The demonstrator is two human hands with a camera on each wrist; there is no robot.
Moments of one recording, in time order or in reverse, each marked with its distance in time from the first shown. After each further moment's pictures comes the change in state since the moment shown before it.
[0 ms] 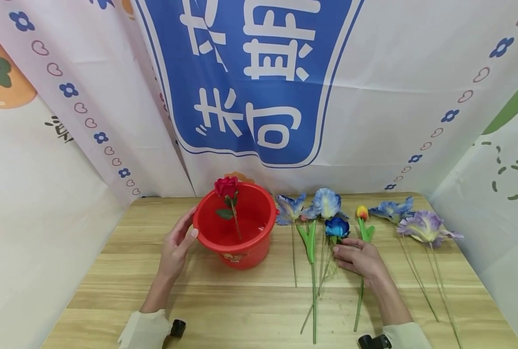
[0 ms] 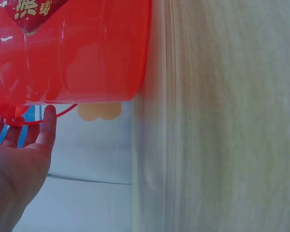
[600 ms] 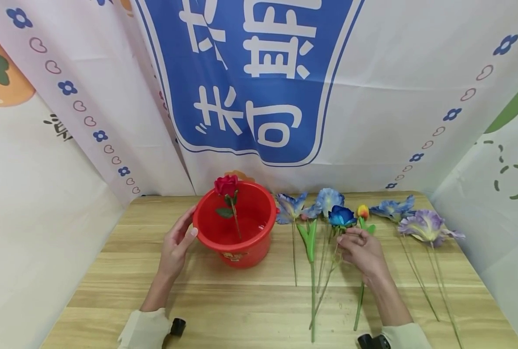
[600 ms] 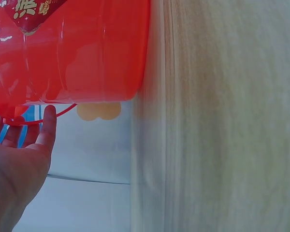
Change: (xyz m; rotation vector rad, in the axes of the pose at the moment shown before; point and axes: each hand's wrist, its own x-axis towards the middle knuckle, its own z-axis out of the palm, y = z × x) left_hand 0.000 0.000 0.000 -0.002 0.001 -0.003; right_hand -0.005 -0.015 0.010 0.063 0.097 -0.083
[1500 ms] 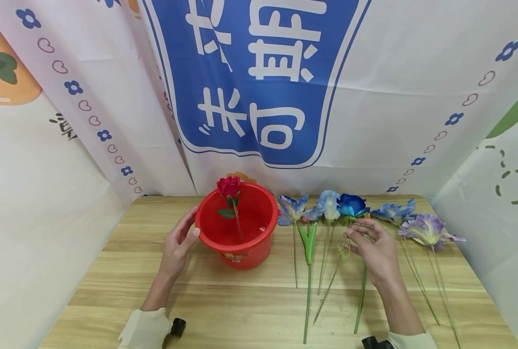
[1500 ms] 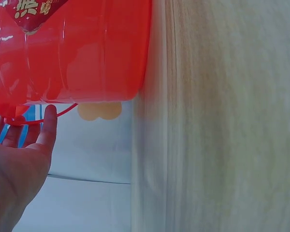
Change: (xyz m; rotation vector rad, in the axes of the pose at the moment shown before) left_hand 0.000 -0.004 -0.002 0.004 -0.009 0.018; right_hand -0.026 -0.031 0.004 -0.019 0.088 -0.272
